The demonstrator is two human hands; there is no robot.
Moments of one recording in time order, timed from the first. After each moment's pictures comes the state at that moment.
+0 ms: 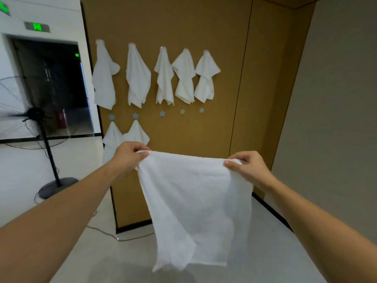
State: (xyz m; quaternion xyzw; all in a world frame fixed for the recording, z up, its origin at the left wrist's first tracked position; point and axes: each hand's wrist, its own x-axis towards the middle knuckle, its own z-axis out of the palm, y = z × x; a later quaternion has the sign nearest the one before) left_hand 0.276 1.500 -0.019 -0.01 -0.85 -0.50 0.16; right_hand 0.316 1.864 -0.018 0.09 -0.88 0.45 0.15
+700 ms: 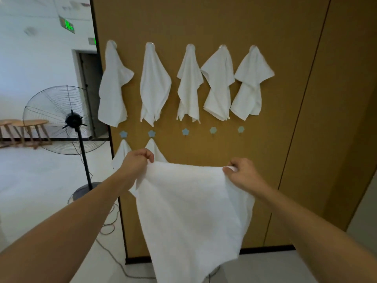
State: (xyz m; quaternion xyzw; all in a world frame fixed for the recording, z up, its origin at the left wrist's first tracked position) left_hand -0.050 1.504 -0.009 0.14 -0.79 -0.55 0.23; right_hand -0.112 1.826 -0.011 0.20 -0.91 0.33 0.12
